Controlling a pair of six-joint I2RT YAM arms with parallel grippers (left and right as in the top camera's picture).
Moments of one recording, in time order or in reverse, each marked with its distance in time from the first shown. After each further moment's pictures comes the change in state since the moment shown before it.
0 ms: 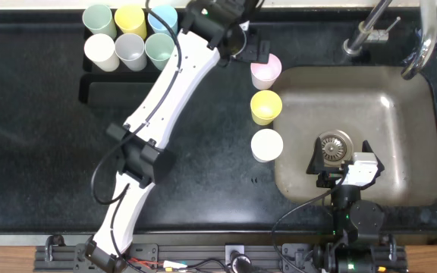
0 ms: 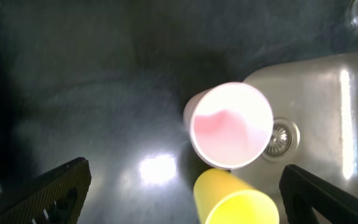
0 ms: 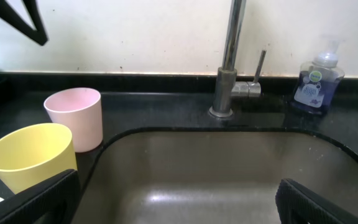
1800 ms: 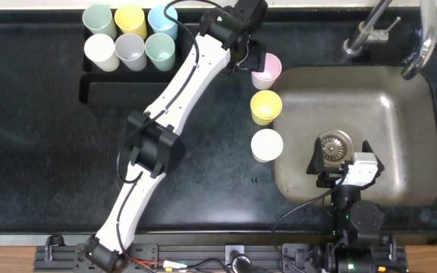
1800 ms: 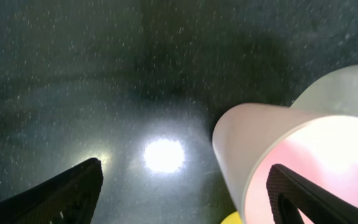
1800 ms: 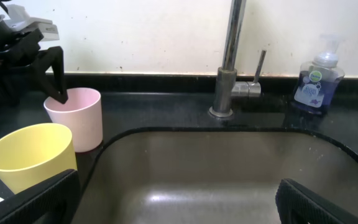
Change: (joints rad) left arm 0.014 0.165 0.007 0.013 -0.013 -0.035; right arm 0.000 0.000 0.000 0.000 0.000 0.000
